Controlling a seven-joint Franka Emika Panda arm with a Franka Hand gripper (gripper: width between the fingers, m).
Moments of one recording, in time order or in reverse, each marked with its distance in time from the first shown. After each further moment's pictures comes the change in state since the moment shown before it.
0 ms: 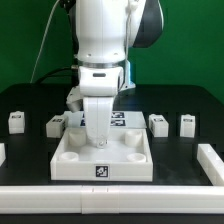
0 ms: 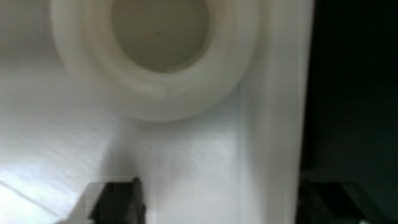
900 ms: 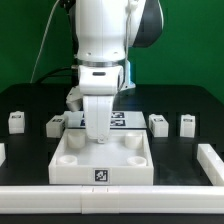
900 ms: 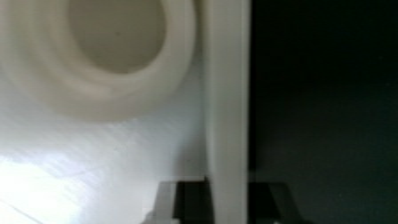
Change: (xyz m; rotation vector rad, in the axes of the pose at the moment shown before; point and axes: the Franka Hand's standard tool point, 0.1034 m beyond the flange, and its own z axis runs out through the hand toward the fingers) arm 0.000 0.003 -0.002 -0.013 0.001 0.000
